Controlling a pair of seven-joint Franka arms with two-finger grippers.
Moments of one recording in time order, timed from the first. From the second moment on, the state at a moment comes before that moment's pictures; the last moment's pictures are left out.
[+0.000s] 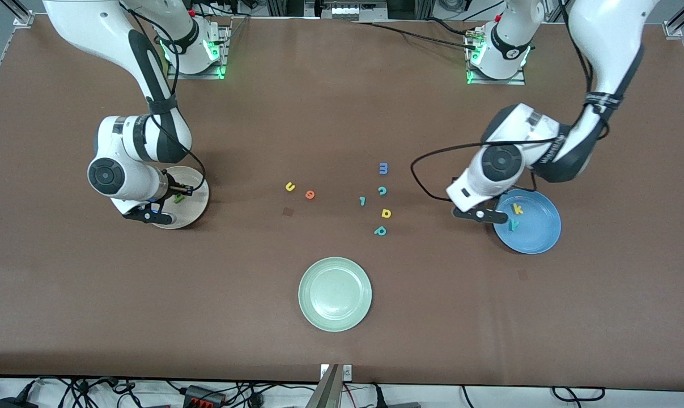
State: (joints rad) left arm 0.33 0.47 -0.69 -1.88 0.42 1.95 -0.39; right arm 0.46 0.44 -0.34 -2.06 0.13 2.18 0.18
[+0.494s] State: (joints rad) left arm 0.45 0.60 -0.58 -1.81 0.42 2.05 -0.04; right arm 0.46 0.45 -0.34 -2.04 0.13 2.18 0.18
